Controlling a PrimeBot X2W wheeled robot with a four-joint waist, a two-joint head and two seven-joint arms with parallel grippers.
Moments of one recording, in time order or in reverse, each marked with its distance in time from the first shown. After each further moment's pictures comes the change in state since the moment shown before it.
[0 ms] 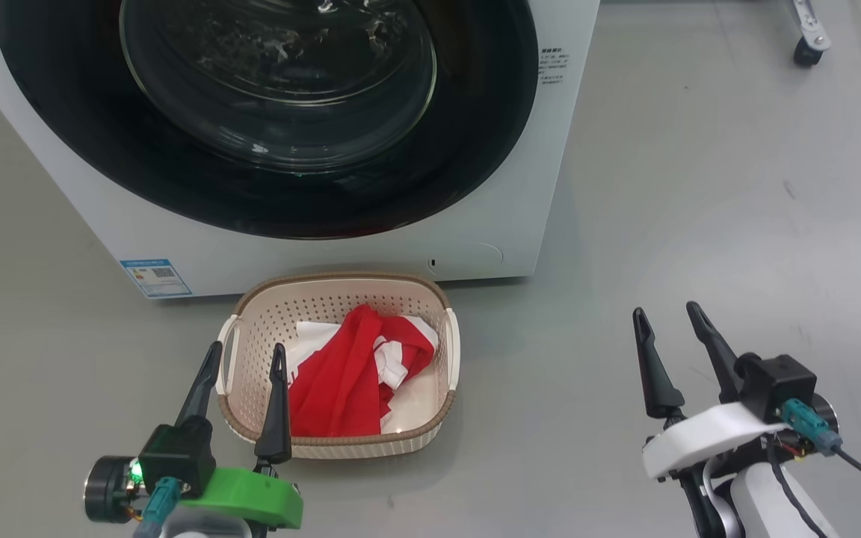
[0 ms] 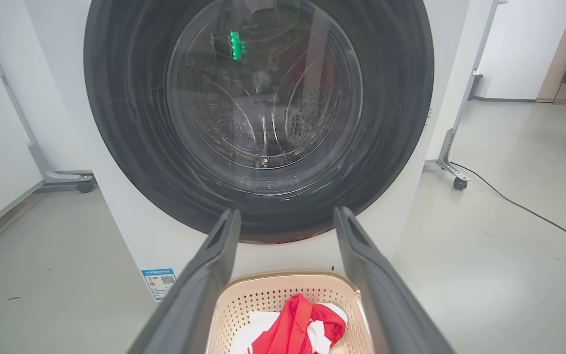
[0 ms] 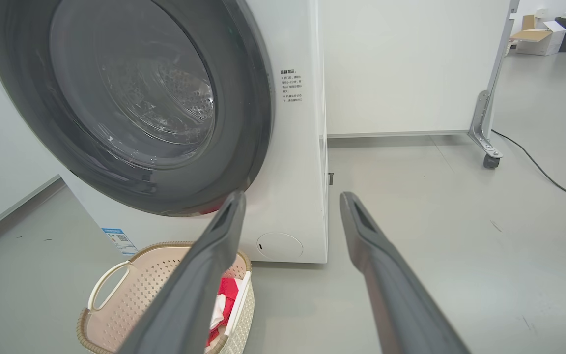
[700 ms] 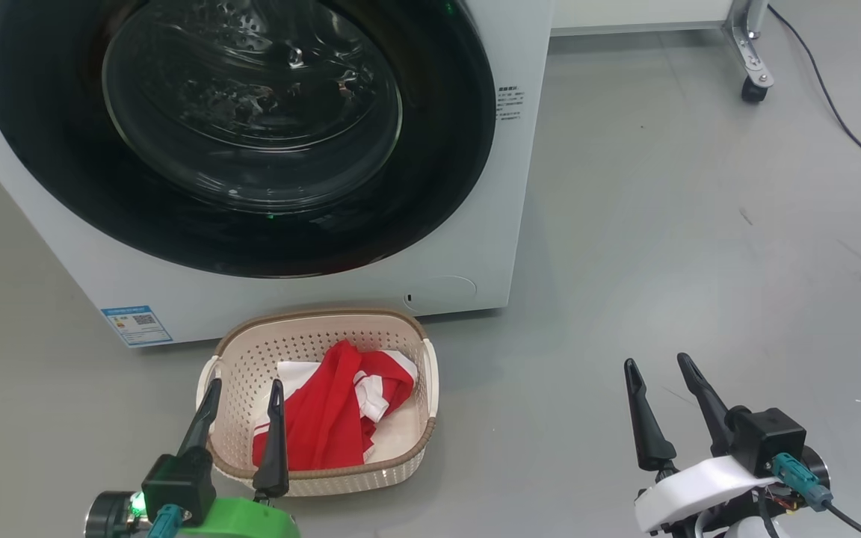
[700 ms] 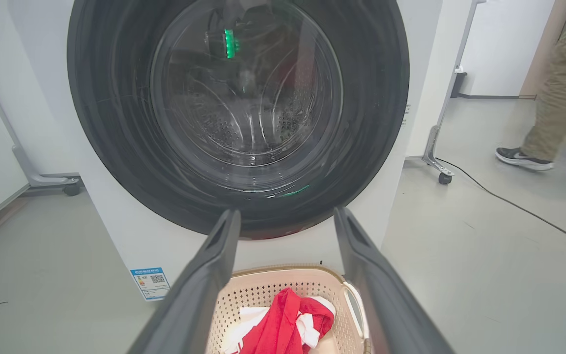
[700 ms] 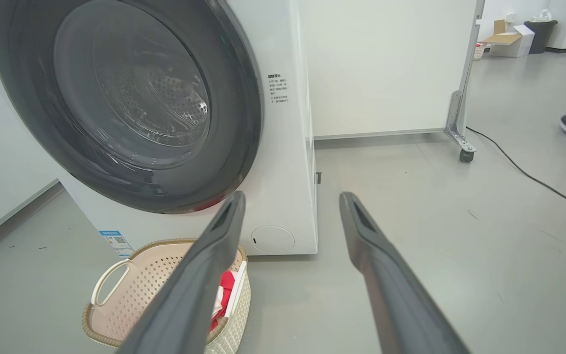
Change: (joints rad) left arm 0.061 0.001 0.006 0.024 0.000 0.000 0.000; right arm 0.131 0.023 0.008 -0.070 -0.016 -0.034 0.000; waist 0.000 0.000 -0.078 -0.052
